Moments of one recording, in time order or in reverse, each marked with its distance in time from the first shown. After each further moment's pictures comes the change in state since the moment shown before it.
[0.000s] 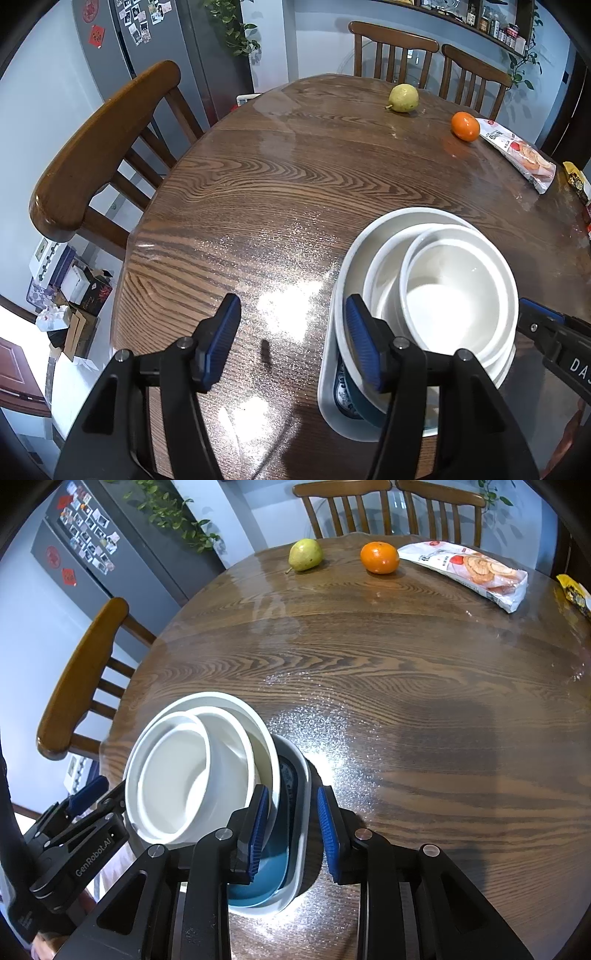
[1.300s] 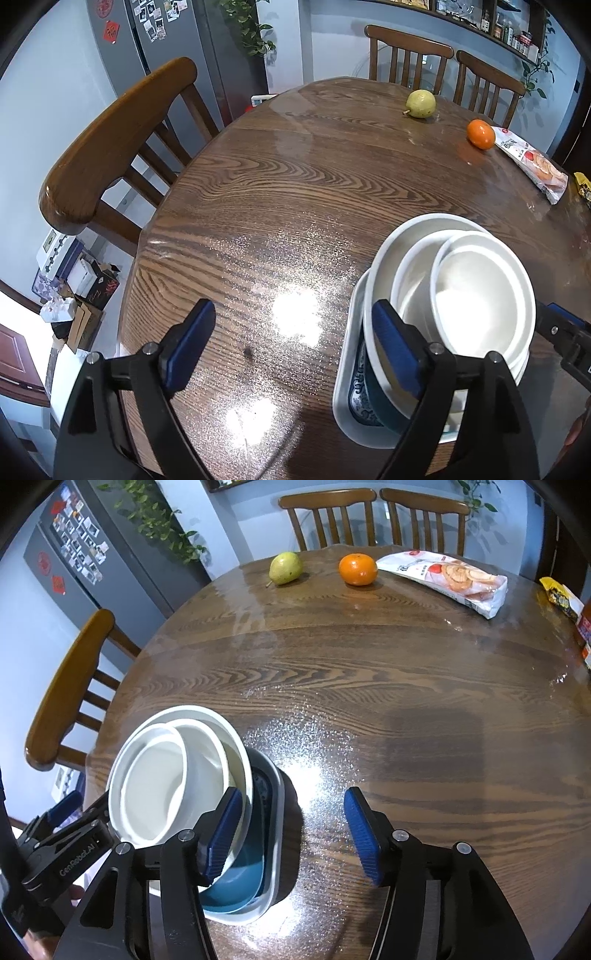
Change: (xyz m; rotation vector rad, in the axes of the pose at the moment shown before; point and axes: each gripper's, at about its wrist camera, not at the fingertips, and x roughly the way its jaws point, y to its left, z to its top) left arm 0.003 0.008 0.000 -0.038 -0.010 0.037; right arm -0.007 -0.010 -0.001 0.019 -0.054 -0.062
